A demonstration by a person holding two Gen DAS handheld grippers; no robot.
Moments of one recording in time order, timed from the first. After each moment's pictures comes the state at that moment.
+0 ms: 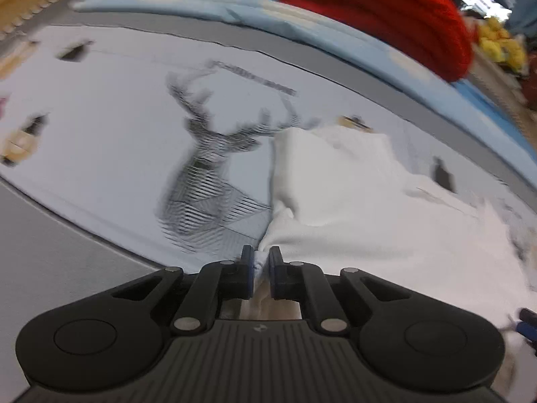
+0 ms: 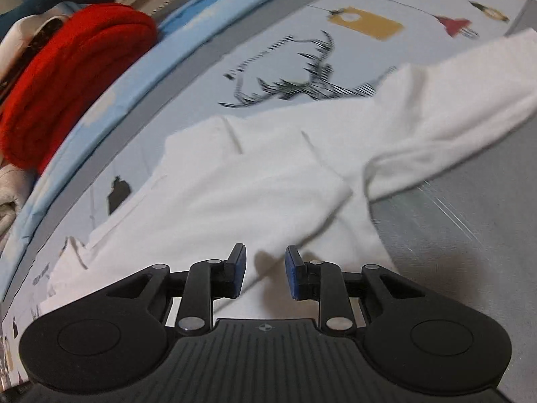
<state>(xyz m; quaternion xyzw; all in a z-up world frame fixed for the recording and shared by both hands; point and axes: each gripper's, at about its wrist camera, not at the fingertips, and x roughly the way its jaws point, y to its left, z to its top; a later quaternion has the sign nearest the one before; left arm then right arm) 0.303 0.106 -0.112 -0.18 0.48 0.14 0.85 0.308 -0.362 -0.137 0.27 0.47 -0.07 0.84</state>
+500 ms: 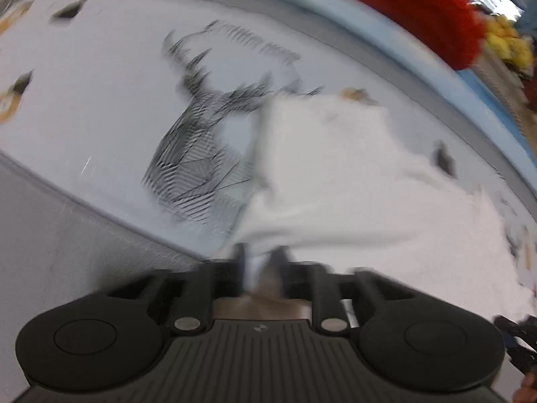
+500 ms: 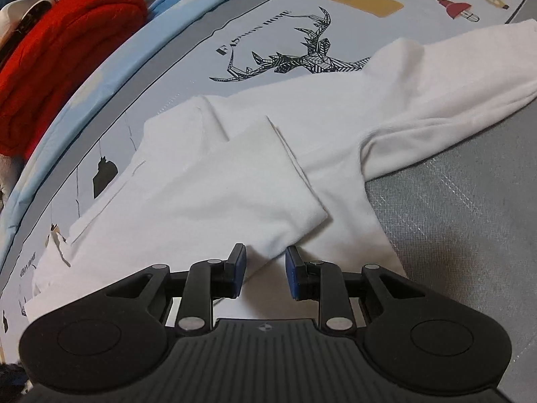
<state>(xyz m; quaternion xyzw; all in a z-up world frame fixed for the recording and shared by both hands) 0.308 0.106 -0.136 -0.21 0.51 0.12 0.83 0.314 -0.356 -0.151 0.27 0.50 -0.09 0.82</state>
